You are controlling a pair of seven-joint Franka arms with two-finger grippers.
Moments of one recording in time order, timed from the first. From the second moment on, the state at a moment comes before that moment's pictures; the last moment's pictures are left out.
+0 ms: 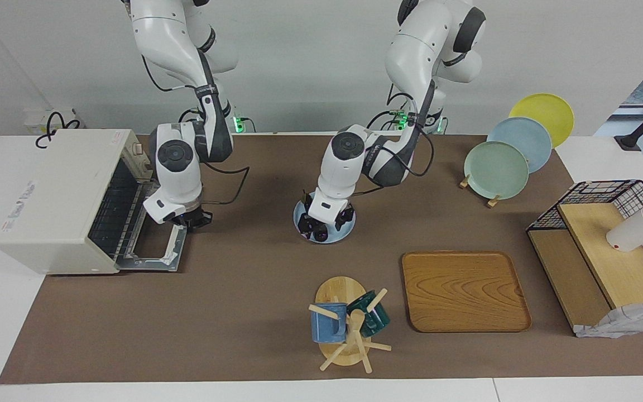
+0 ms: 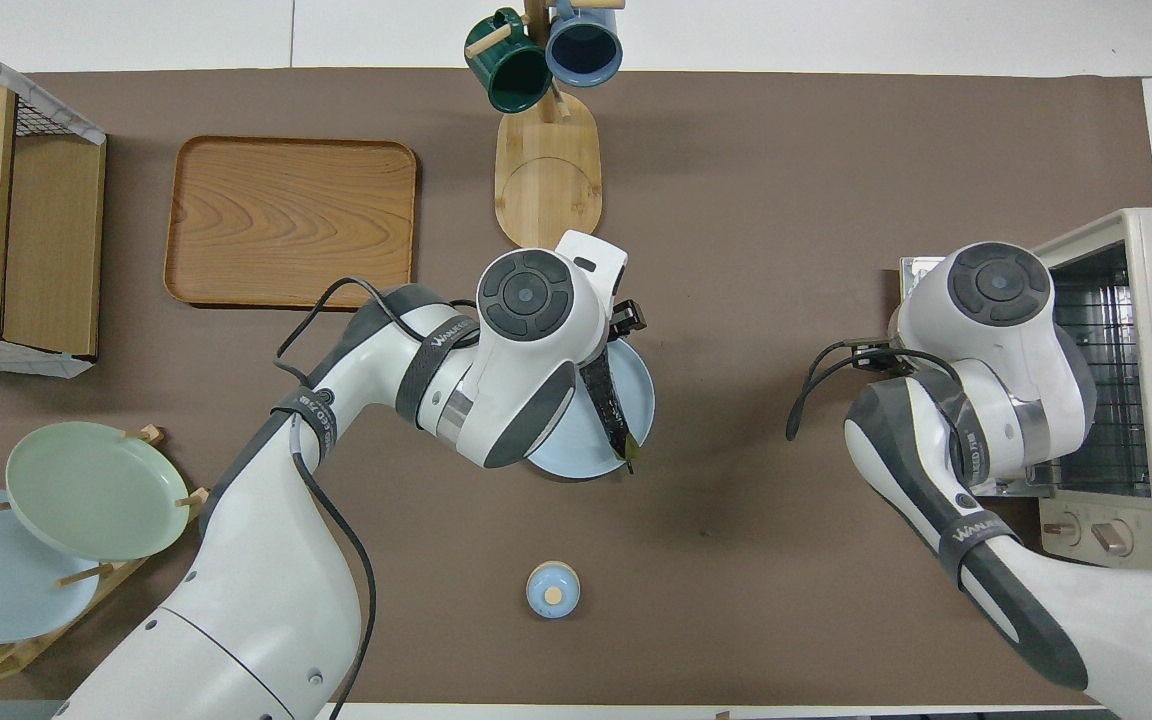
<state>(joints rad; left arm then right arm) -0.62 0.51 -0.11 -1.67 -0.05 2.30 -0.94 0.18 0.20 -0.07 -2.15 -0.29 2.23 0.29</state>
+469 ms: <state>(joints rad) -0.62 0.51 -0.11 -1.68 -0.05 2.30 -0.94 0.15 0.11 -0.05 -2.02 -0.31 1.96 0.11</state>
